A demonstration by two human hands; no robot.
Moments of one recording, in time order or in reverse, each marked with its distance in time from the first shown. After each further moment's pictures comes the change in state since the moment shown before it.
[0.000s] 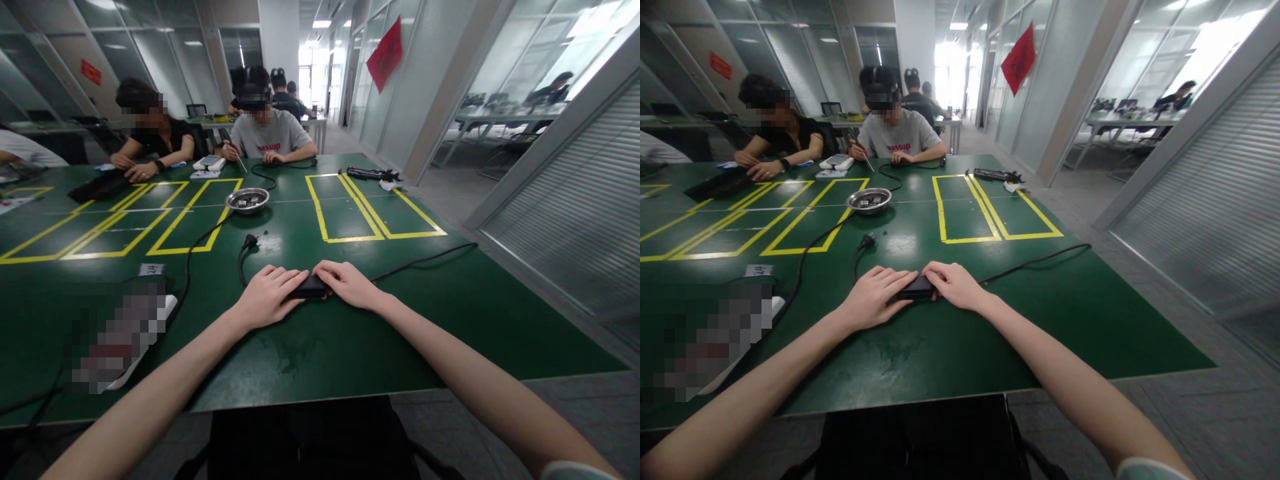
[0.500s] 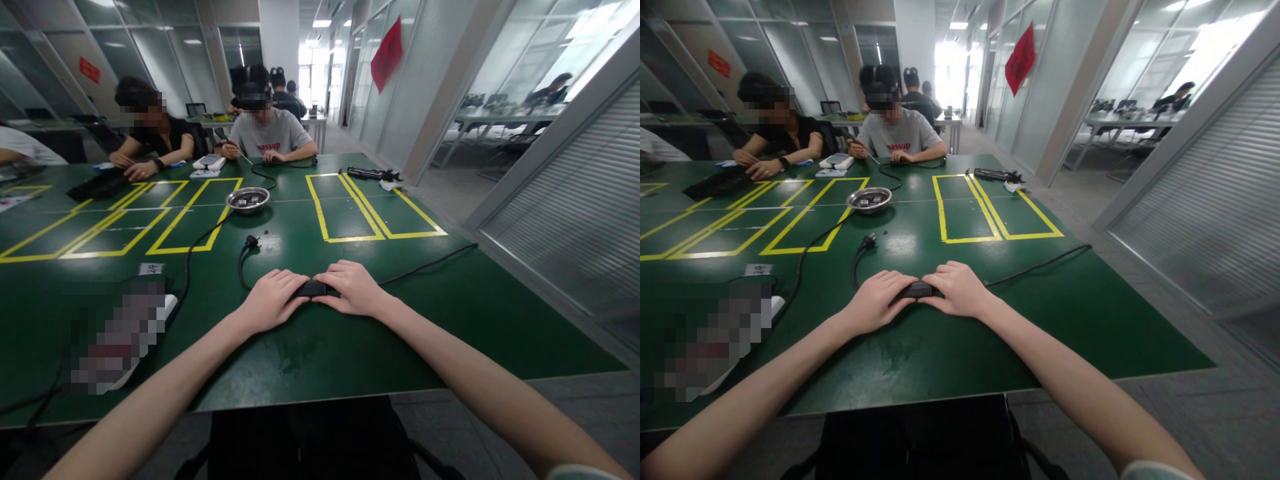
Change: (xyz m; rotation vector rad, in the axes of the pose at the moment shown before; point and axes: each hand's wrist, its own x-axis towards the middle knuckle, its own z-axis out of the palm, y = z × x) left_hand 0.004 0.010 -0.003 -0.187 -0.021 -0.085; right_hand -0.010 0.003 -0.004 -0.626 0.072 -0.481
